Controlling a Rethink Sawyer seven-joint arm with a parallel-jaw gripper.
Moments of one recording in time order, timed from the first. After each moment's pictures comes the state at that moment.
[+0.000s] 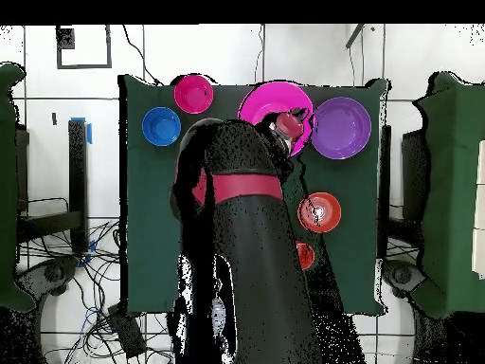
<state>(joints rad) -0.18 -0.95 0.28 1.49 -1.35 0.81 1.83</state>
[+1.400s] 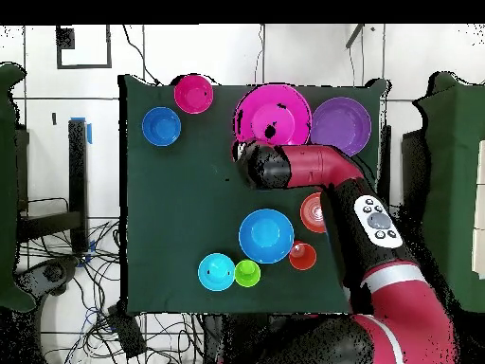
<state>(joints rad) -0.56 -0.49 0.45 1.49 -0.46 0.45 1.83</state>
